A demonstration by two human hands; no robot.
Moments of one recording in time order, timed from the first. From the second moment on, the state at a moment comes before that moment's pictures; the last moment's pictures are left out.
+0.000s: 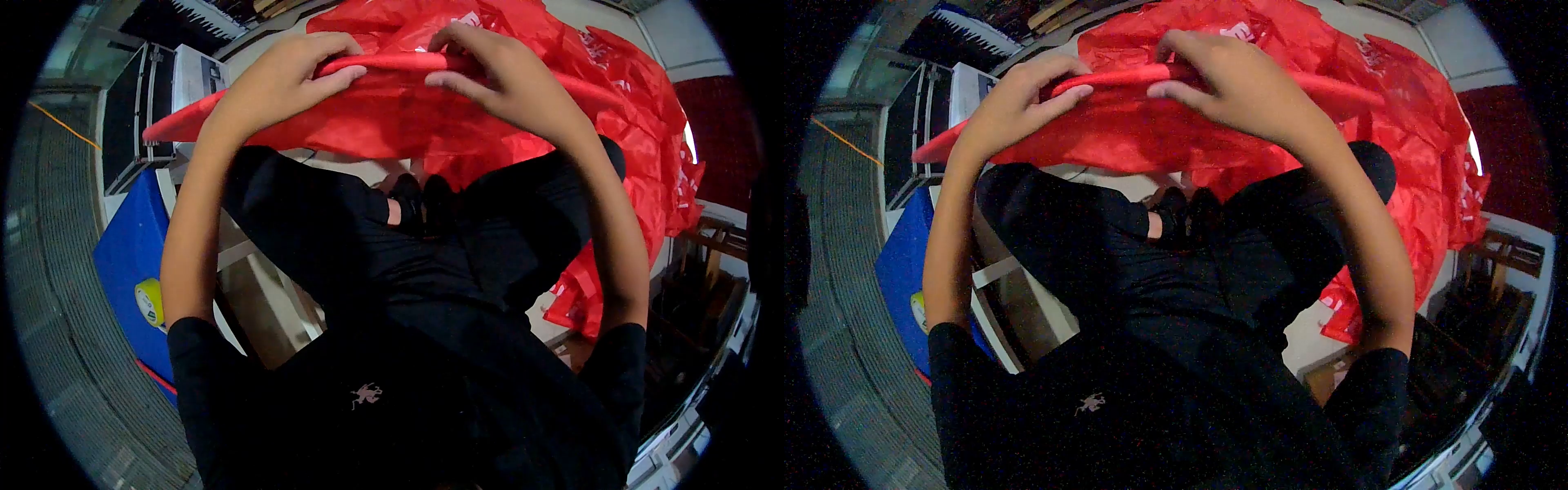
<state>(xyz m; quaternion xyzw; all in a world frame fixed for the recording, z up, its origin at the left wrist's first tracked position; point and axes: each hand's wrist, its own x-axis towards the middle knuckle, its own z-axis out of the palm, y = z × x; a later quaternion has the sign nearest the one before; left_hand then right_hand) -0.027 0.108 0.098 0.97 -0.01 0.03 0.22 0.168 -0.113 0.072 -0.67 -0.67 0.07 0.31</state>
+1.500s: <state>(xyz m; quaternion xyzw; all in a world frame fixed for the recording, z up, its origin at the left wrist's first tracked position) -0.018 0.103 0.098 0.98 -0.08 0.07 0.20 0.164 -0.106 0.071 -0.65 -0.72 -0.04 0.24</state>
